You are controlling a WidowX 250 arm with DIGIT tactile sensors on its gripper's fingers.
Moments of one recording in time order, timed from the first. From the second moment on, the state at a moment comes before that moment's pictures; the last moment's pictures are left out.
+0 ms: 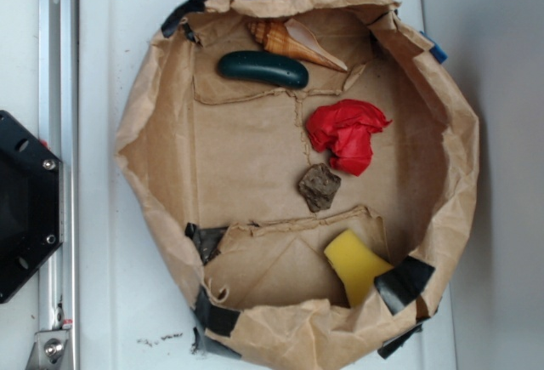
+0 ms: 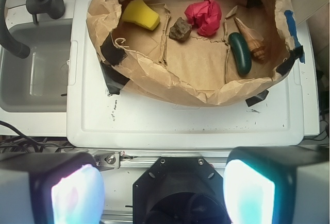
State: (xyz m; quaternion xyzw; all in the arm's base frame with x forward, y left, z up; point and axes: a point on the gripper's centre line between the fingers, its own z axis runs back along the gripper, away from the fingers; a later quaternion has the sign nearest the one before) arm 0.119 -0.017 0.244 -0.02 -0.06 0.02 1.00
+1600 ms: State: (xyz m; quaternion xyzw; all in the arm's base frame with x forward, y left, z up) arm 0.241 0.000 0.187 -0.07 -0.12 0.21 0.97
